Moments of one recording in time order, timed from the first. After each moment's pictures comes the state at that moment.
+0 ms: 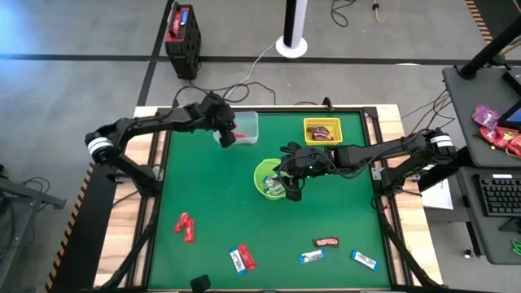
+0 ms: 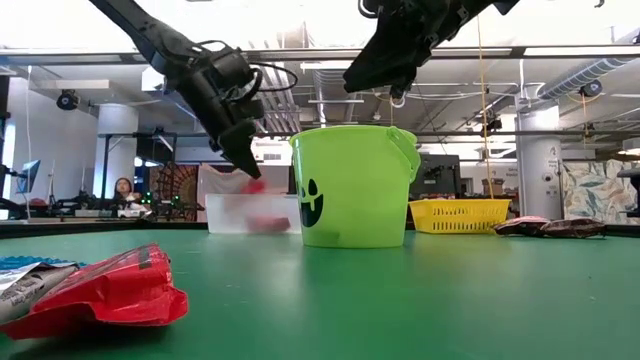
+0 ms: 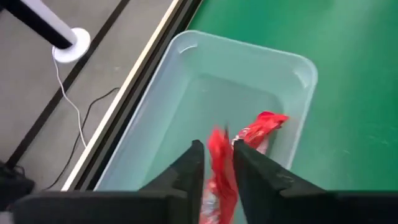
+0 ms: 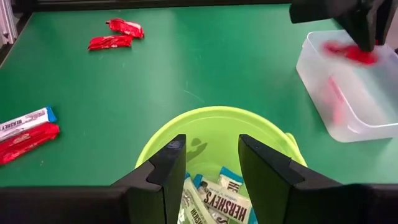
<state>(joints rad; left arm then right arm) 0.64 1.51 0.94 -0.26 0.01 0.27 0.04 1.47 1.05 -0.19 0.08 0.06</state>
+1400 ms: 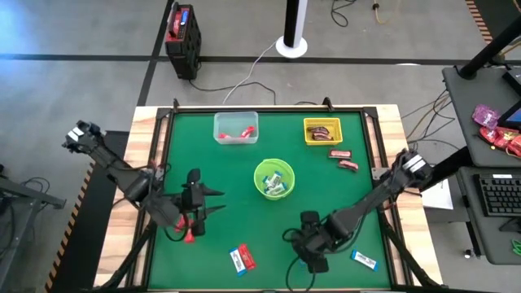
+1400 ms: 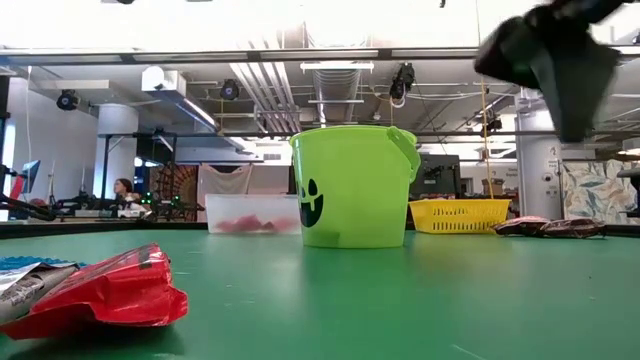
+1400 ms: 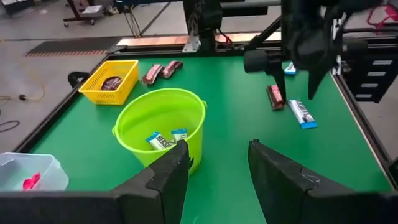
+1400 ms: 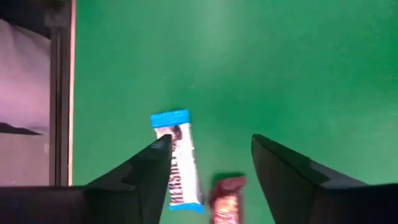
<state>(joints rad) -0.67 1.10 0.90 -0.36 -0.77 -0.35 0.59 1.83 1.36 -0.78 0.02 0.53</state>
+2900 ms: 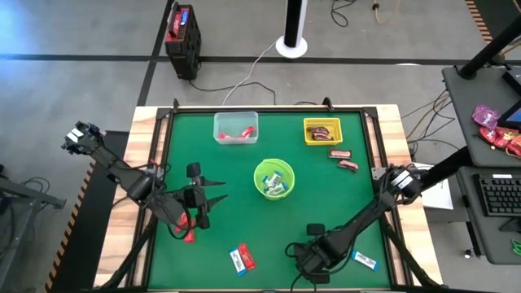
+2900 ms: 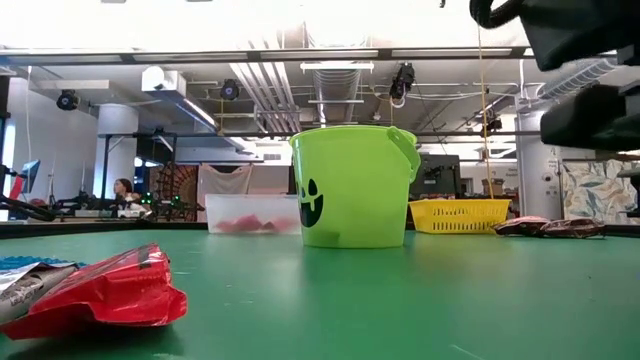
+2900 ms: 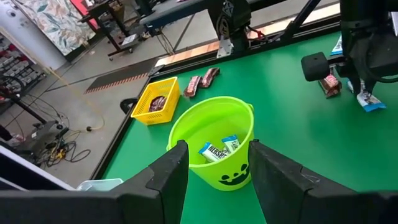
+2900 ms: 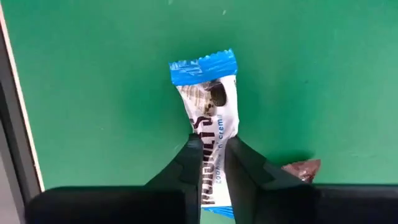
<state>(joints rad) -0.63 1.11 0.89 -0.34 -0.88 -0.07 0.68 2.00 1.37 -0.78 -0.01 0.70</state>
